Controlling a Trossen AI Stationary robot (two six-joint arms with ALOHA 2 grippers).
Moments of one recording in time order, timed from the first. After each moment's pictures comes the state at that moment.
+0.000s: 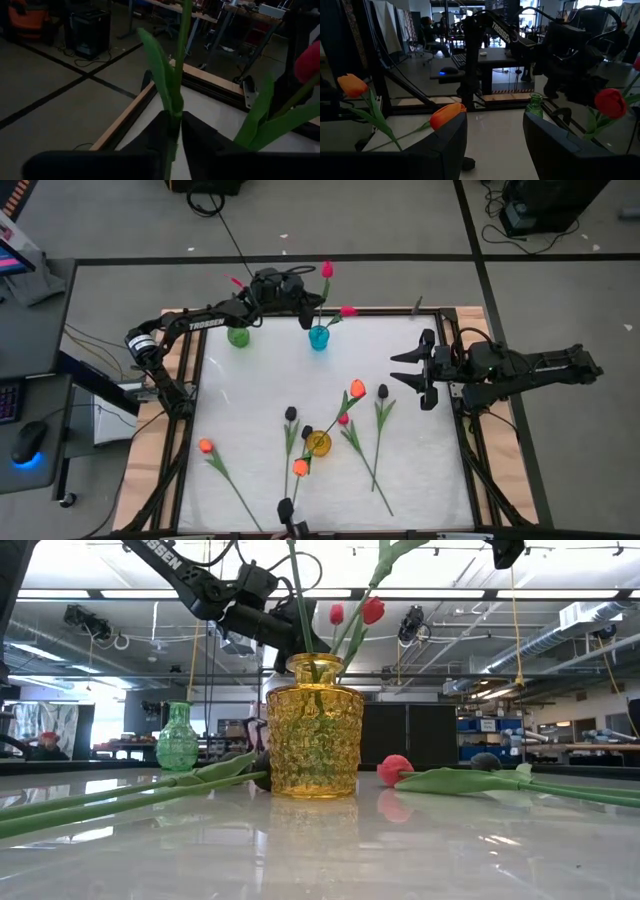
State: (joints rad) left arm 0.64 1.68 1.17 0.28 0.31 -0.15; right arm 0.11 0.65 0.67 -0.05 0.21 0.03
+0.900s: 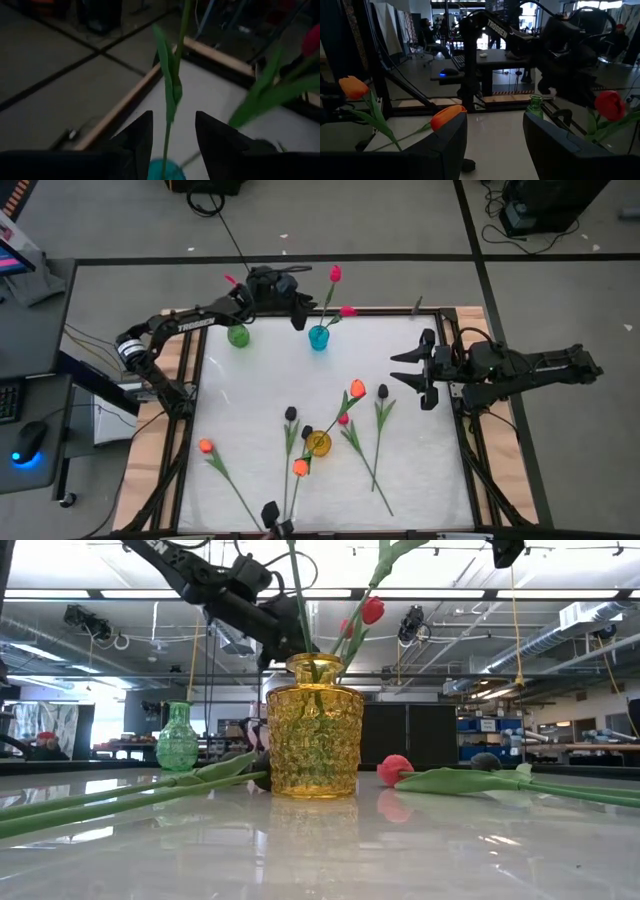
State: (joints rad) left arm 0.66 1.59 1.17 0.04 0.26 -0.13; right arm 0.11 0.65 0.67 -0.05 0.21 0.03
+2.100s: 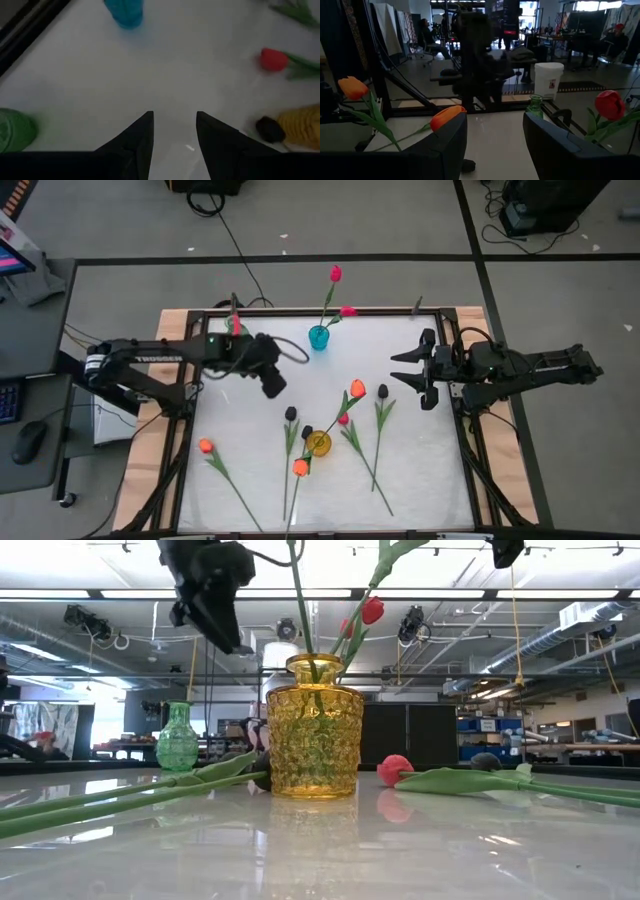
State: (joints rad) left arm 0.09 1.31 1.17 -0.89 -0.26 -0.47; right arm 0.11 0.65 0.67 -0.04 0.21 0.03
